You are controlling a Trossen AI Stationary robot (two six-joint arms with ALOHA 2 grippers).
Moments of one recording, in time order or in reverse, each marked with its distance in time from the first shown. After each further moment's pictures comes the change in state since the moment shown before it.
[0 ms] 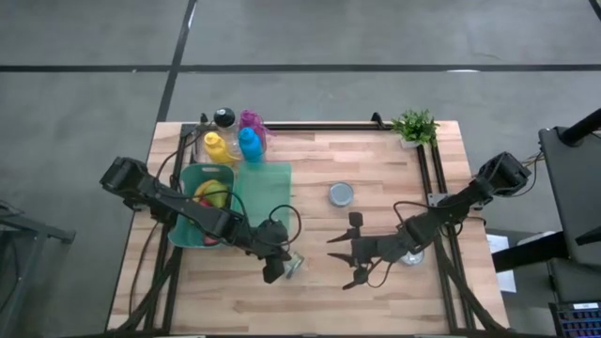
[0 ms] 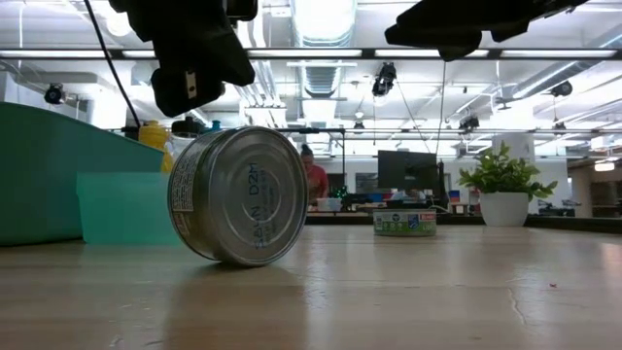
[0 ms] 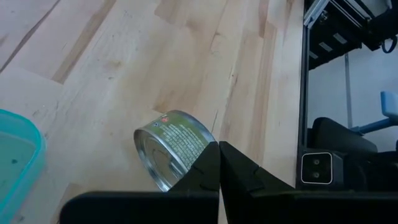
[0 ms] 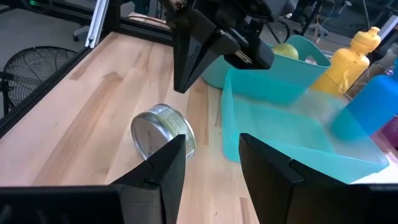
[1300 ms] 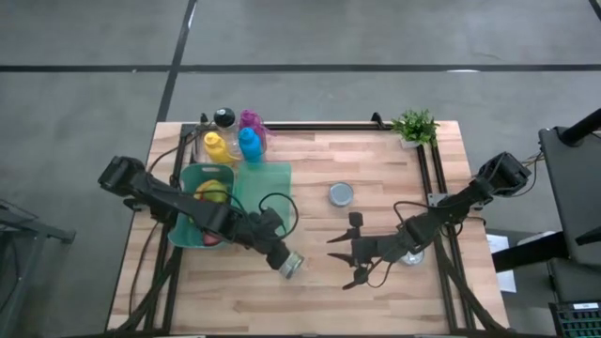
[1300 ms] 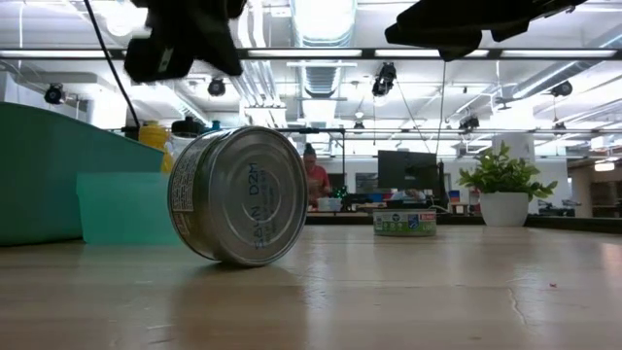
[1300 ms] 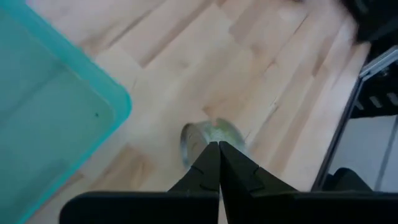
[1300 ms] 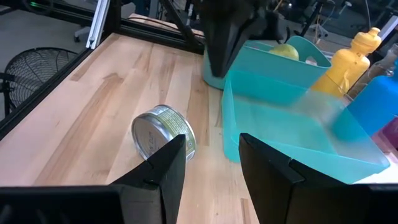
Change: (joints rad) left arm 0.007 -0.021 0.165 -0.368 -0.144 -0.306; right arm 0.000 0.000 -0.002 0.004 -0.002 0.000
